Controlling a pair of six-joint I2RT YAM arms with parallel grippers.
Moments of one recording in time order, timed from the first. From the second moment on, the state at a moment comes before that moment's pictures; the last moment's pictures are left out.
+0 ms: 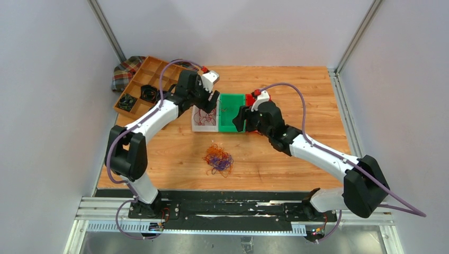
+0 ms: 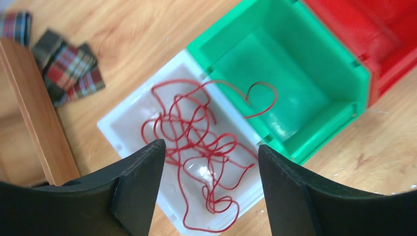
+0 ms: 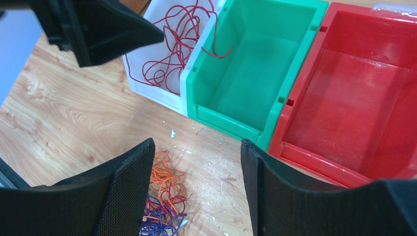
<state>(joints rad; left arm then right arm) -0.37 1.68 1.26 -0.21 0.23 0.24 0.70 1.34 0.88 0.07 0.07 0.38</state>
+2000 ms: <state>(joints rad) -0.54 1.77 1.30 -0.23 -0.13 0.66 0.65 1.01 0.63 0.04 0.13 0.38</state>
